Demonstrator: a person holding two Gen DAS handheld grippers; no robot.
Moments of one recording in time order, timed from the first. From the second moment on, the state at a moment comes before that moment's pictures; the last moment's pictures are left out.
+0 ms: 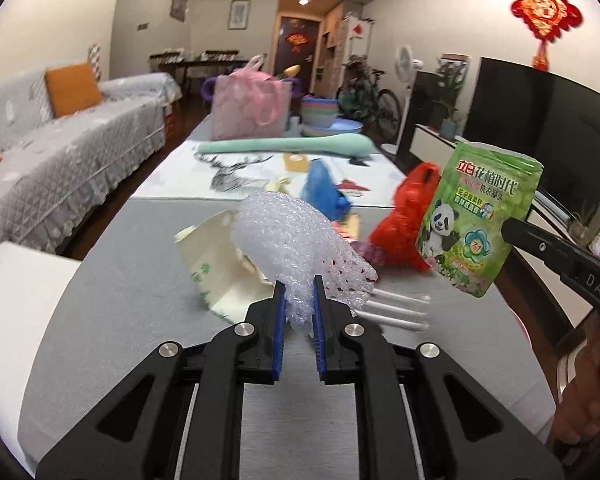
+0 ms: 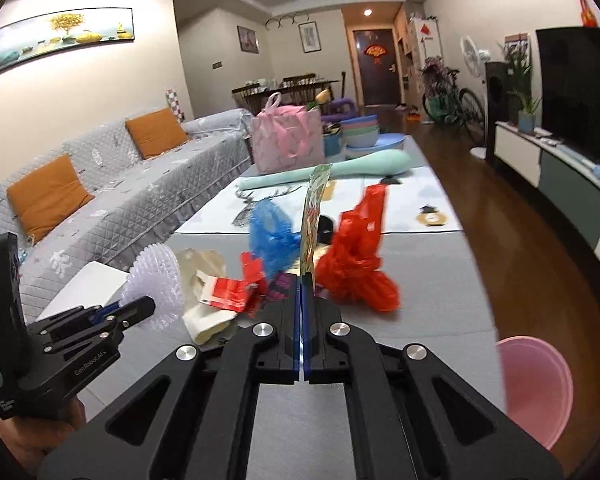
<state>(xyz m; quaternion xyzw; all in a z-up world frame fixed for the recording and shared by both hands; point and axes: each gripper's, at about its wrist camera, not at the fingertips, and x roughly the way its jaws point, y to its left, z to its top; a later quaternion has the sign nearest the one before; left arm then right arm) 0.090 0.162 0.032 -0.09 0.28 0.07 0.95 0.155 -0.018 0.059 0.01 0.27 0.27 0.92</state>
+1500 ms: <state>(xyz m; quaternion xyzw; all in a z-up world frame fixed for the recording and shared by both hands) 0.222 -0.124 -0.005 -0.01 0.35 -0.18 0.92 0.188 -0.278 0.050 0.05 0.29 0.04 0.95</state>
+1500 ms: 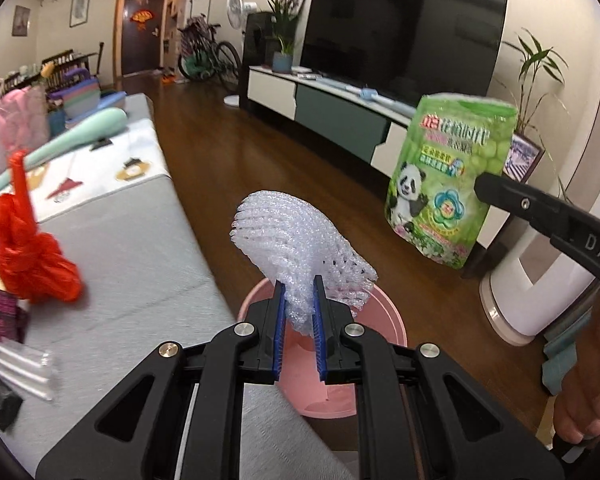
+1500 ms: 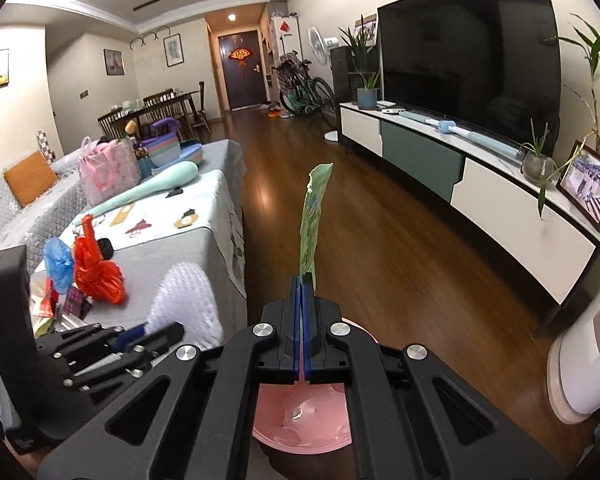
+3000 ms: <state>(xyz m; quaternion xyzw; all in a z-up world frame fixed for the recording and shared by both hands) 0.182 -0.027 0.040 -0.02 0.32 -0.13 0.94 0.185 -0.220 0.059 0.04 0.26 0.07 0.96</state>
